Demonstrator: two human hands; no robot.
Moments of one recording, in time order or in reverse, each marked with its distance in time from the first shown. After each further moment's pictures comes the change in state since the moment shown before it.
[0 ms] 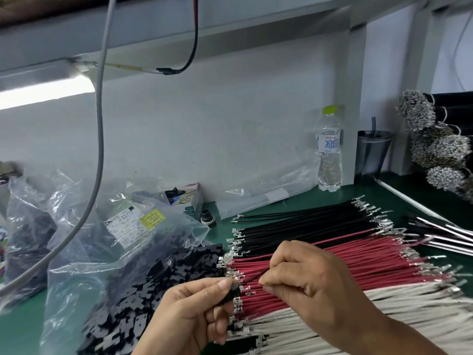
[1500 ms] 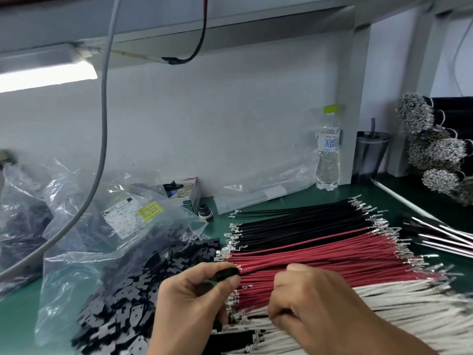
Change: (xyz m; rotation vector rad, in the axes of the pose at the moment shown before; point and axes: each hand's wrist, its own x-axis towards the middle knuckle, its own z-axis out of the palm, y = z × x) left_hand 0.001 -0.014 0.012 0.407 0.217 0.542; right_hand -0.010 -0.012 -0.001 -0.284 -0.460 0.121
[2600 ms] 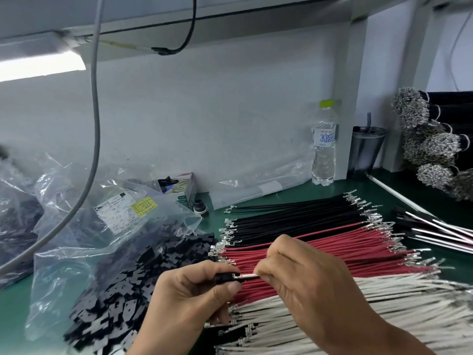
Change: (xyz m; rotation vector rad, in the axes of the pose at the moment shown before) left_hand 0.002 0.004 -0.005 -0.105 -0.226 -0.055; right_hand 0.004 -0.002 0.004 -0.071 0.567 -0.115
